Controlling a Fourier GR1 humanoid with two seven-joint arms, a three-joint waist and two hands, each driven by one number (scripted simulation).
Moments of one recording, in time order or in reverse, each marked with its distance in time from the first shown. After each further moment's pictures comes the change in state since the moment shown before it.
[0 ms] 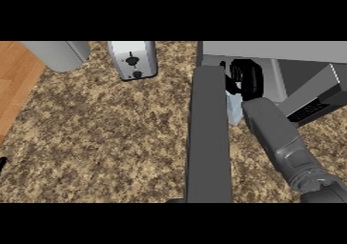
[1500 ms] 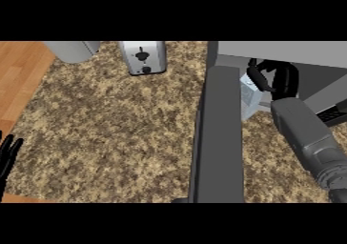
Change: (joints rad) left arm -0.131 0.026 -0.025 0.096 -0.034 0.007 0.017; right arm 0.004 -0.146 -0.030 0.099 0.031 -0.120 0.067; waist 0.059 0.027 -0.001
